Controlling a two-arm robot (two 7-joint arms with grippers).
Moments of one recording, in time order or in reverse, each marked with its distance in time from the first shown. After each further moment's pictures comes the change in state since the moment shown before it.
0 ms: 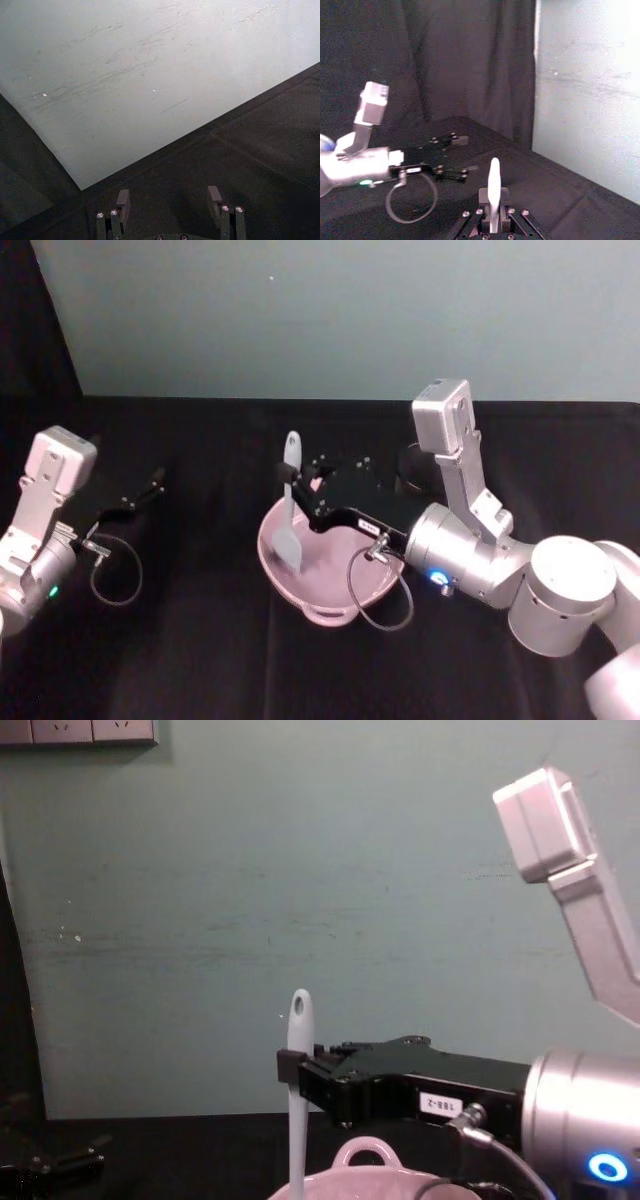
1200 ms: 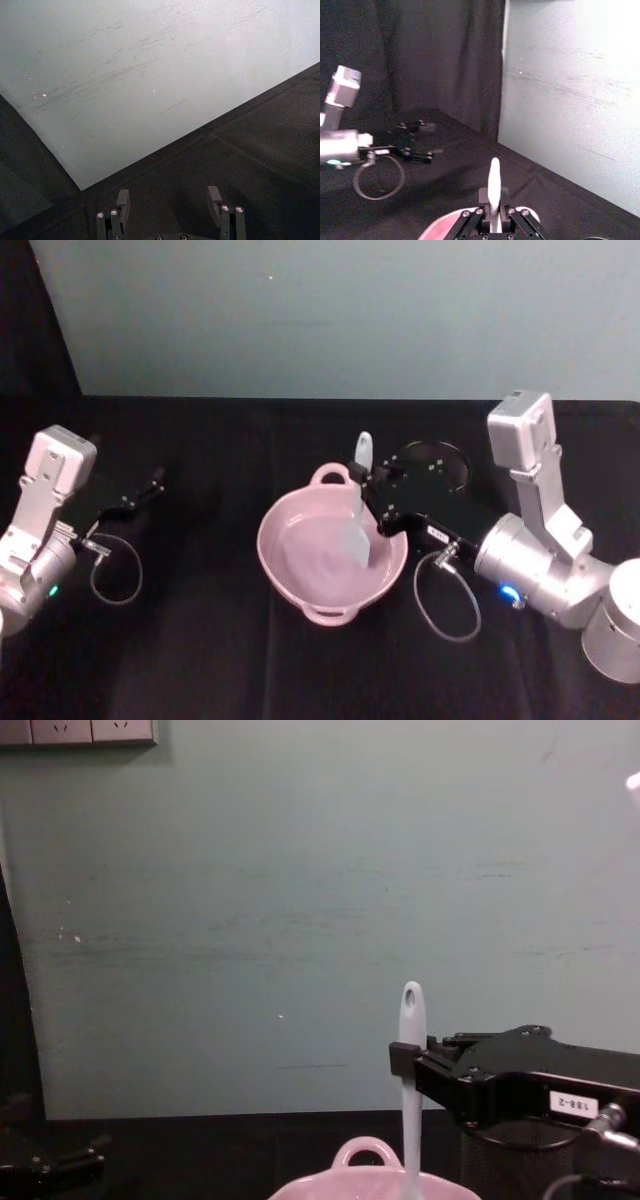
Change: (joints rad) left arm 0.000 0.000 0.000 0.000 0.000 0.000 0.000; right arm -0.128 0.101 0.116 -0.140 -0.046 -0.002 -0.040
